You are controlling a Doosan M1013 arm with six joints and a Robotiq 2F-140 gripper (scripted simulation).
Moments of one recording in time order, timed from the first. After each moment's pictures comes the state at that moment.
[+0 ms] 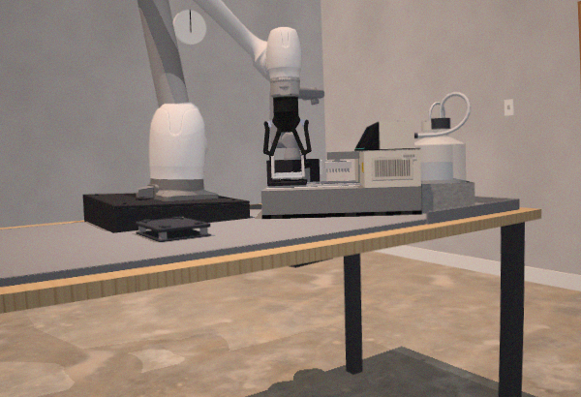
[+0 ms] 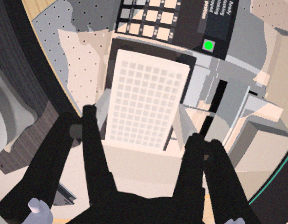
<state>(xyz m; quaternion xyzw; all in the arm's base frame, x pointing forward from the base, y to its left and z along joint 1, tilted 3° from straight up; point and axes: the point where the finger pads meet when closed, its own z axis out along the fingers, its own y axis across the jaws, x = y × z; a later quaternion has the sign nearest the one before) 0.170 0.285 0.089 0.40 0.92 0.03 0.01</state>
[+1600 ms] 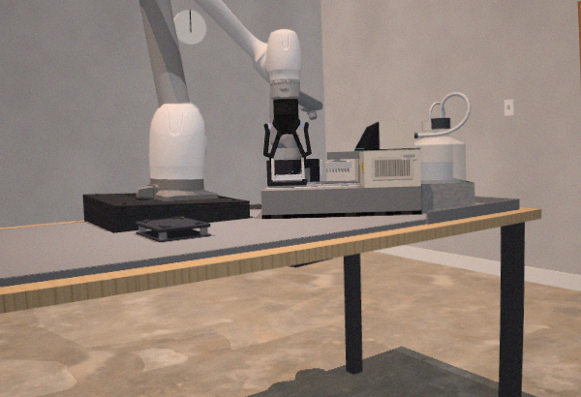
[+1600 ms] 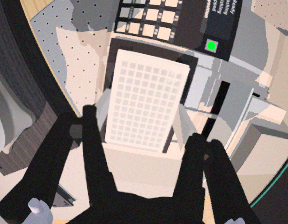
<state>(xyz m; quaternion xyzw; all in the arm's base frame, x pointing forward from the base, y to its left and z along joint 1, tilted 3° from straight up) 0.170 0.285 0.082 0.40 0.92 0.03 0.01</state>
